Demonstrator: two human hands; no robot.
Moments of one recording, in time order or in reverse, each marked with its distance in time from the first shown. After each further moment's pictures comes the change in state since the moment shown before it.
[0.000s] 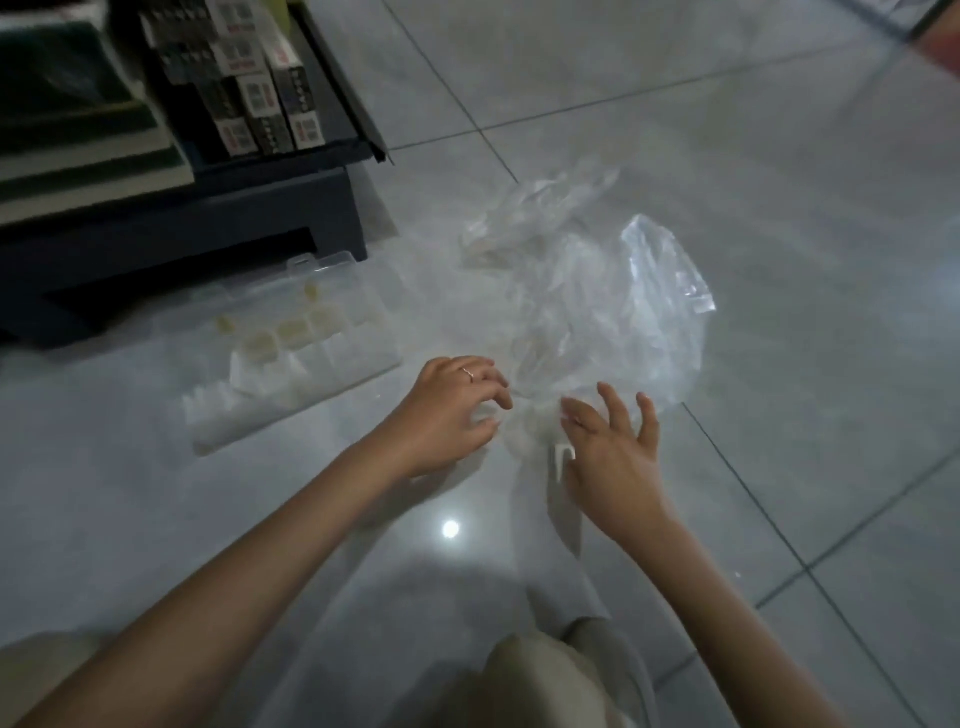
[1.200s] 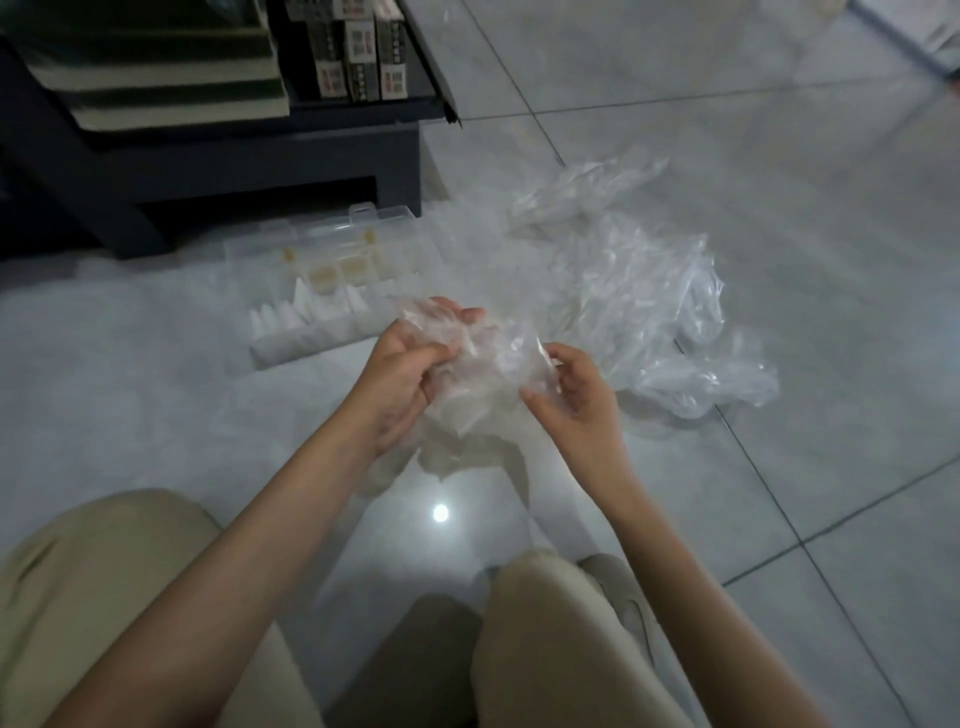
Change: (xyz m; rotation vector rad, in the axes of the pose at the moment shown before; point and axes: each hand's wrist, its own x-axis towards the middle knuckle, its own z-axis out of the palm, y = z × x) left_hand -0.080 0.023 -0.034 -1.491 0.459 -0.415; right_hand -0.012 -0.070 -0.036 1.313 0.010 0.133
